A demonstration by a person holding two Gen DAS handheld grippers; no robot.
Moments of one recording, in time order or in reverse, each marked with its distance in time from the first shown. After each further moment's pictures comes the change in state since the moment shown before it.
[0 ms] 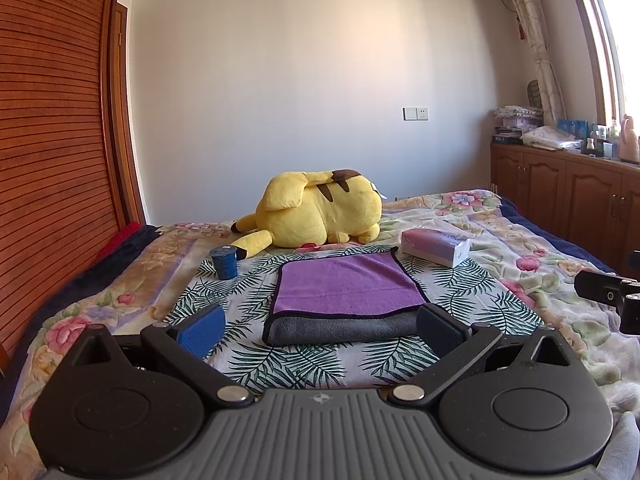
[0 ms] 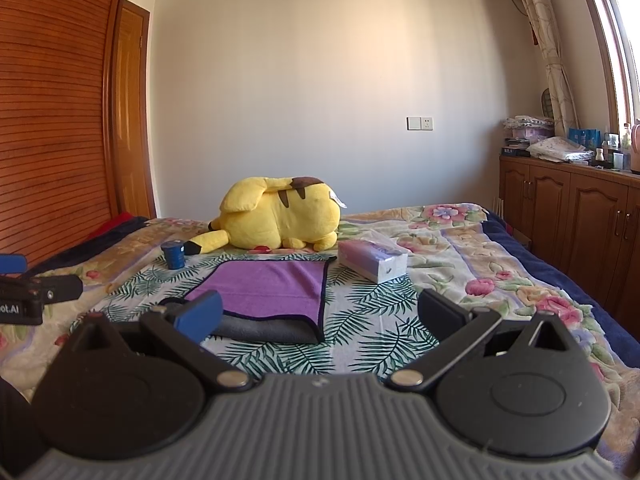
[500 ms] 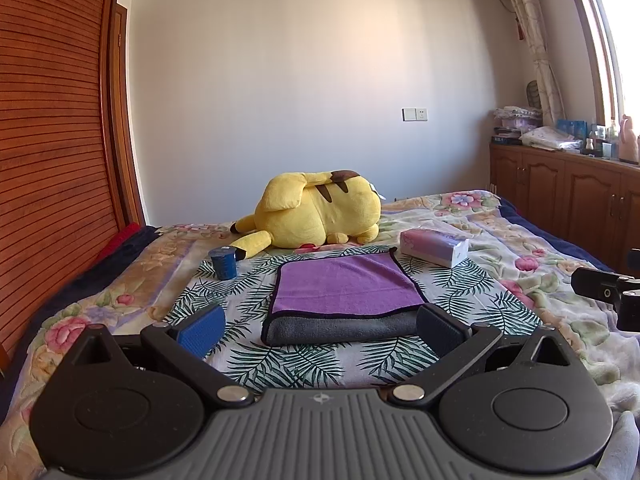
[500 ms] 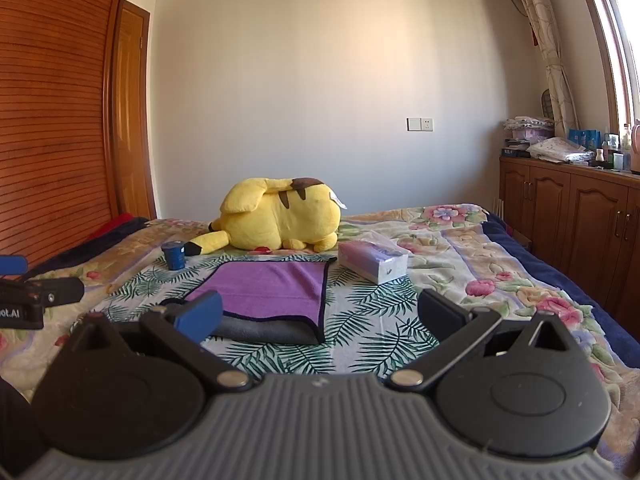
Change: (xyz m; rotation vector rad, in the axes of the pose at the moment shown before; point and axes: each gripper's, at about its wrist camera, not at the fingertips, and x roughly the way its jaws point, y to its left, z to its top) left arm -0.001 -0.001 -0.001 0.001 -0.003 0.000; right arm 0.000 0.001 0.000 -0.001 -0.001 0.001
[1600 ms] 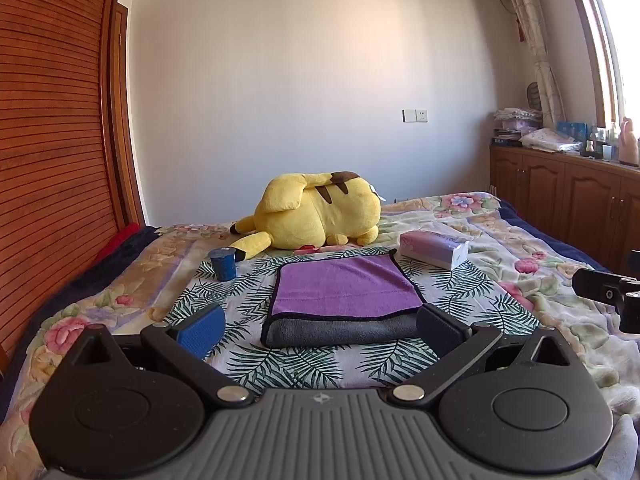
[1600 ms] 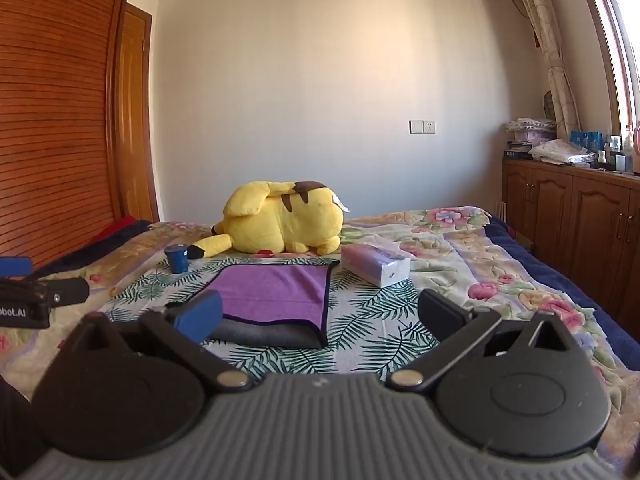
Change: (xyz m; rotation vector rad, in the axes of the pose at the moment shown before) left arm -0.002 0.000 0.004 -0.010 0.000 -0.005; right arm -0.003 0.004 0.005 0.005 -0.004 0.007
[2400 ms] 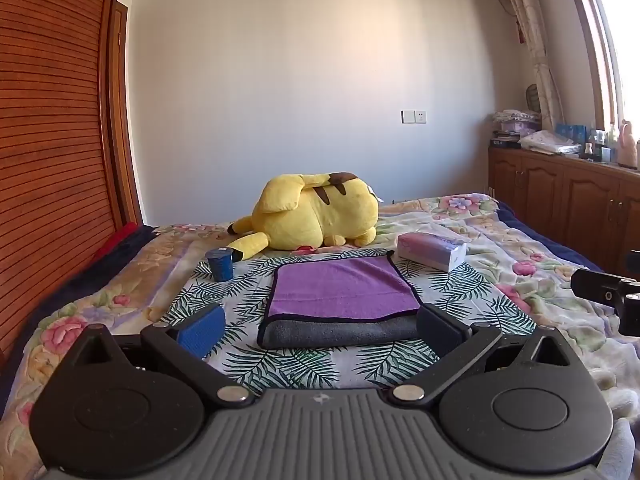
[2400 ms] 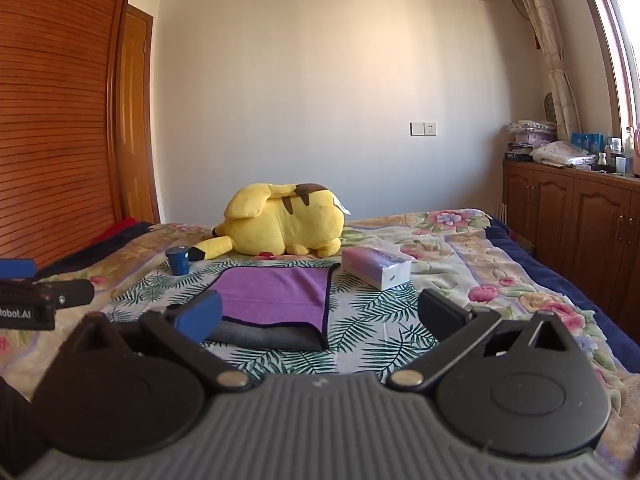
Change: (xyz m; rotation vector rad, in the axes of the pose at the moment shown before) left arm 0.002 -0.001 -0.003 -0.007 -0.007 -0.005; right arm 0.001 -0.001 -0.001 -0.007 -0.008 -0.004
